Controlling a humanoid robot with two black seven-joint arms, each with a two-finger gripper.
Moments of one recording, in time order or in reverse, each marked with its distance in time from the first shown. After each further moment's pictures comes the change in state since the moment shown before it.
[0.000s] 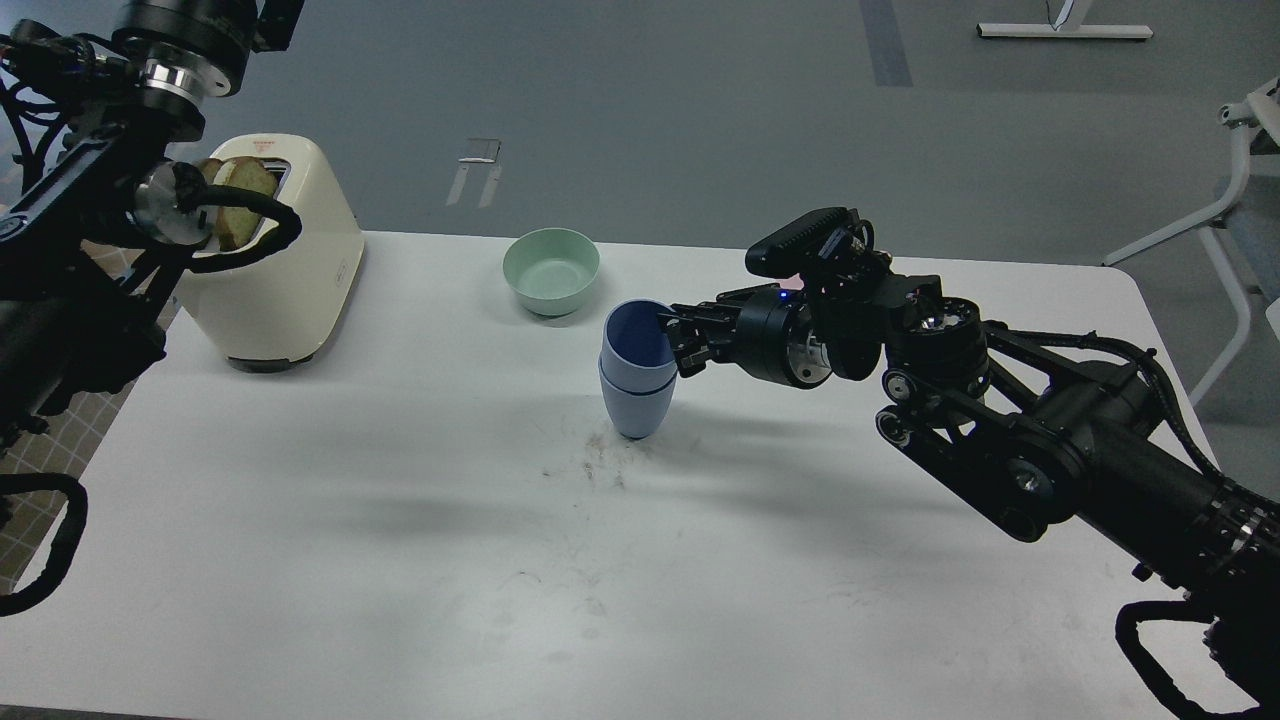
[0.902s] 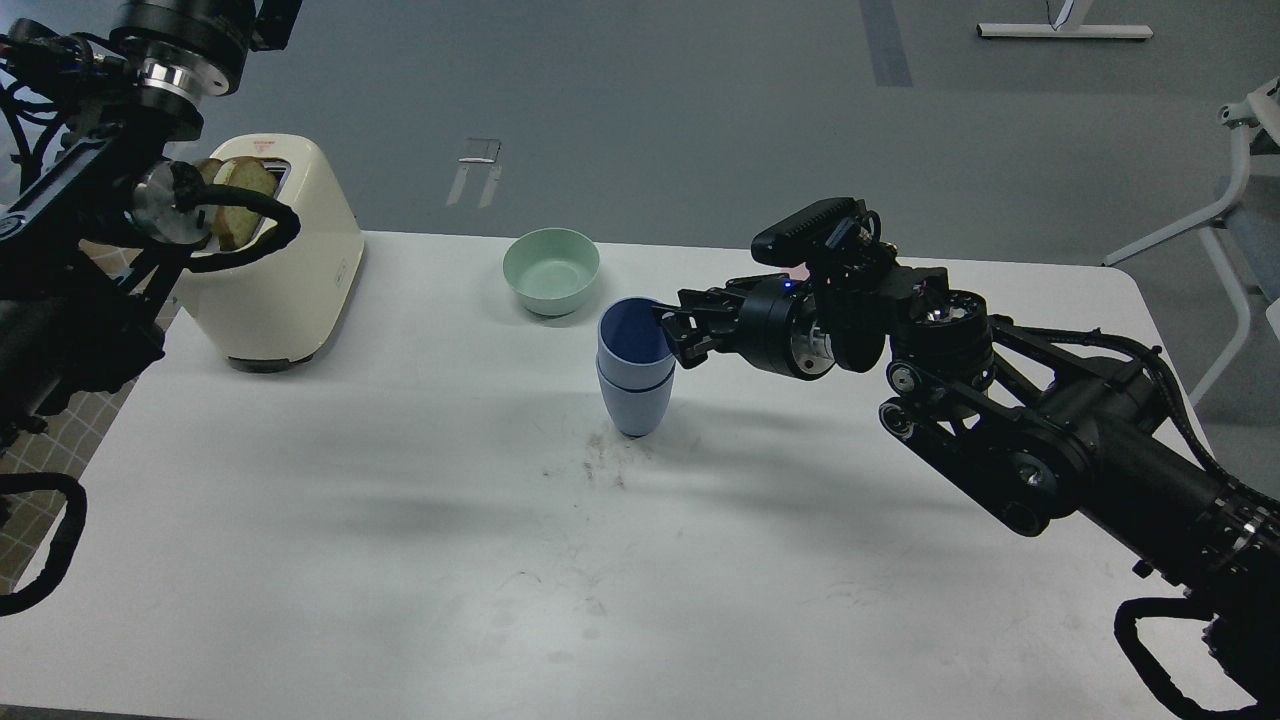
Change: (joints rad) left arm 0.000 0.002 -0.002 0.000 0.000 0.000 0.000; right arm 0.000 0.001 0.028 0.000 0.002 0.000 0.000
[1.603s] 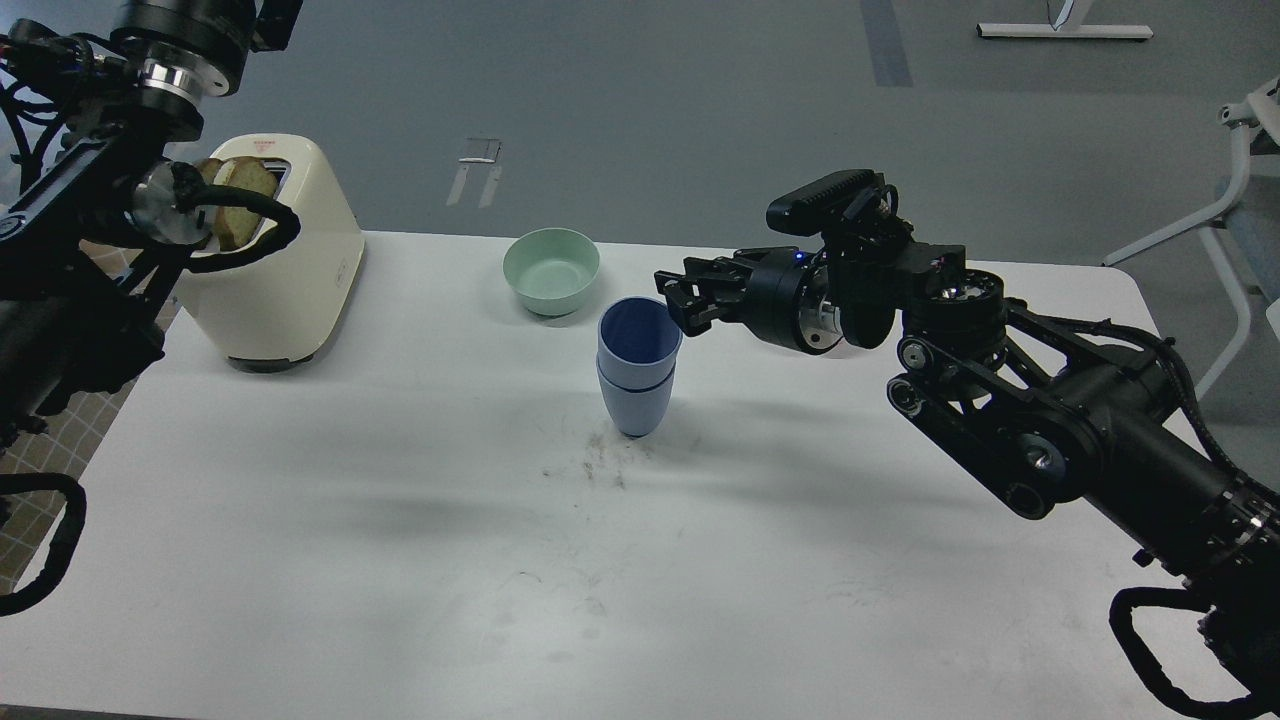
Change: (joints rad) left arm -0.001 0.001 0.004 0.000 0.000 -0.001 0.000; right arm 0.007 0.006 0.094 0.000 0.000 0.000 -0.002
